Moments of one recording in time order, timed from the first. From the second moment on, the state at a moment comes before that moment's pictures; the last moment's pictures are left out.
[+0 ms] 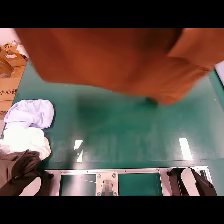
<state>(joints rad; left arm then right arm) 0.08 -0.97 1.93 0.85 -1.17 -1.22 -0.73 -0.70 1.53 -0.51 1.04 1.24</state>
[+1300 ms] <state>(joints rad) 0.01 -1.62 1.45 0.66 -0.93 -1.00 -0.45 -1.44 1.14 -0.49 0.72 1.01</state>
